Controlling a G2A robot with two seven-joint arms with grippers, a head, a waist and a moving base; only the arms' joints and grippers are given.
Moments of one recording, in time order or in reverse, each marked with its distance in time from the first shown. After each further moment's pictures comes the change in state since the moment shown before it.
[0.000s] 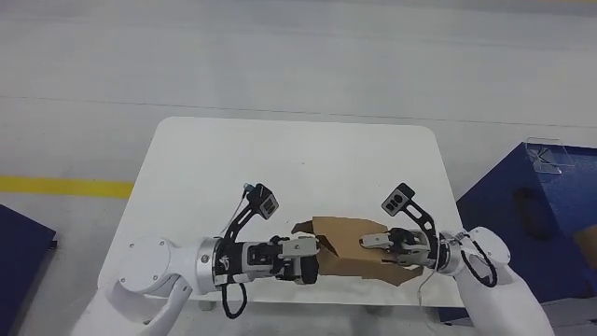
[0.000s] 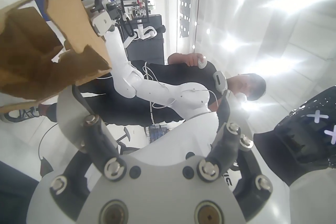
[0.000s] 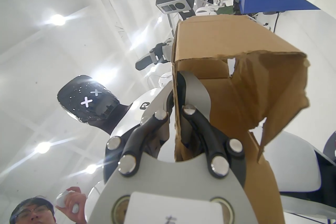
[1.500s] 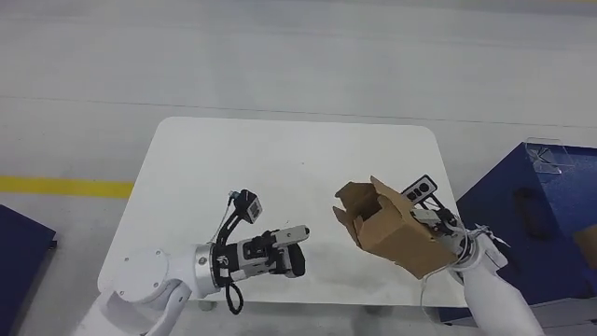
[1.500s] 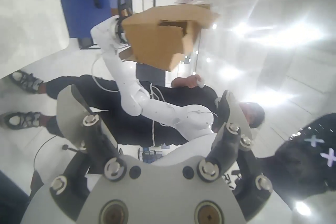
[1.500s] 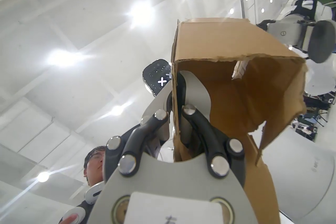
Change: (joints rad) left arm 0.077 0.012 -0.018 -0.001 0.076 0.061 0.115; right arm 0.012 -0.027 0.010 0.100 0.435 0.062 0.091
